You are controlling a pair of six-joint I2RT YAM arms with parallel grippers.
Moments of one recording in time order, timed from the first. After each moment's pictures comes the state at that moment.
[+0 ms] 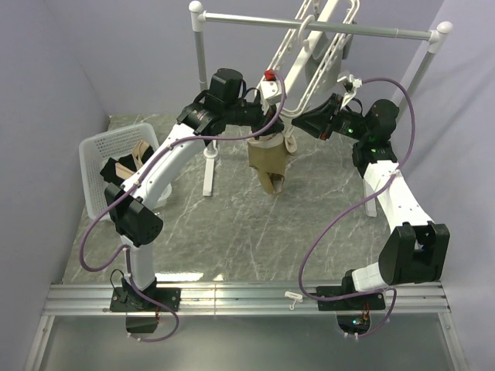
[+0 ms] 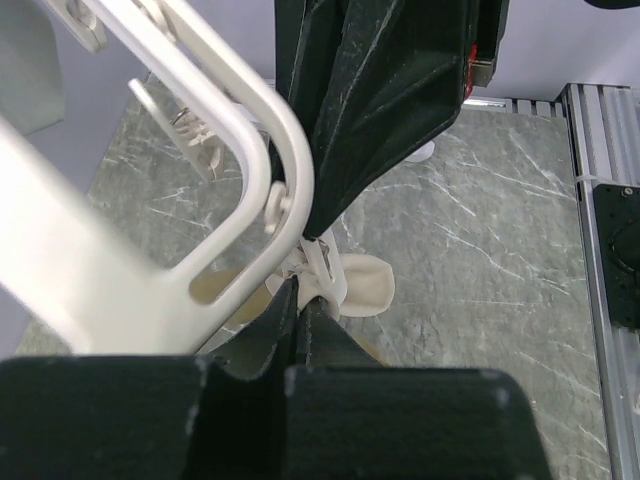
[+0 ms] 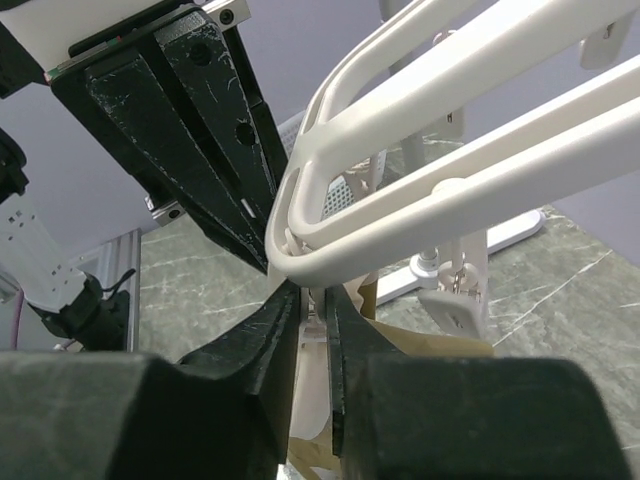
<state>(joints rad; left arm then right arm) -0.63 1.91 2.12 -0.54 0.74 0.29 0.05 1.43 1.22 0.45 -1.13 0.47</state>
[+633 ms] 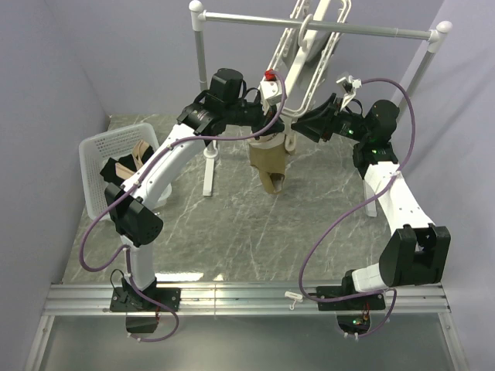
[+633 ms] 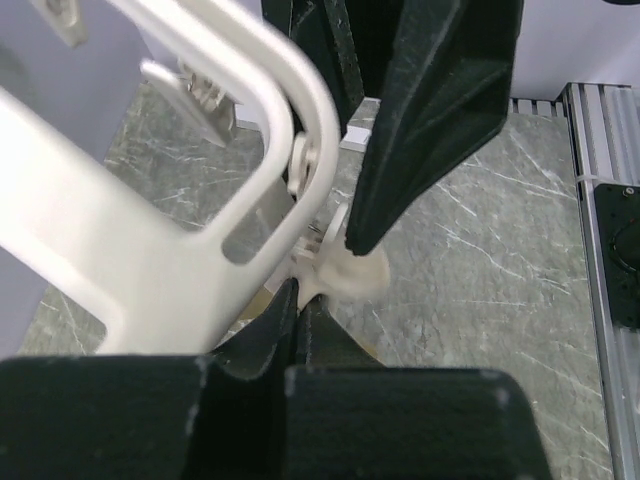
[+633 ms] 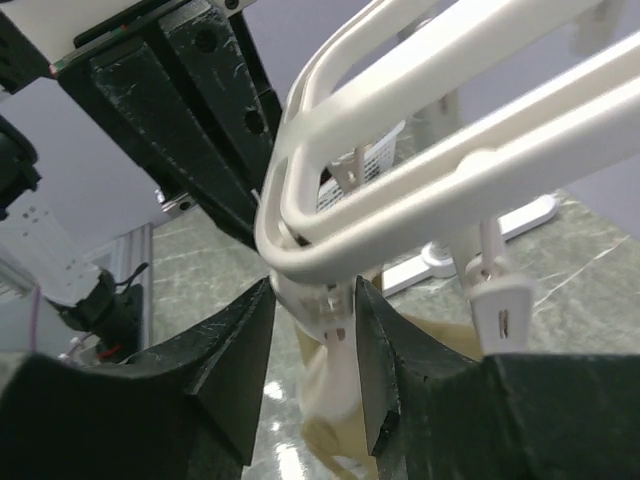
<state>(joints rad) -0.63 1.91 2.12 -0.54 0.74 0.29 0.05 1.42 1.22 0.42 -1.14 0.48</state>
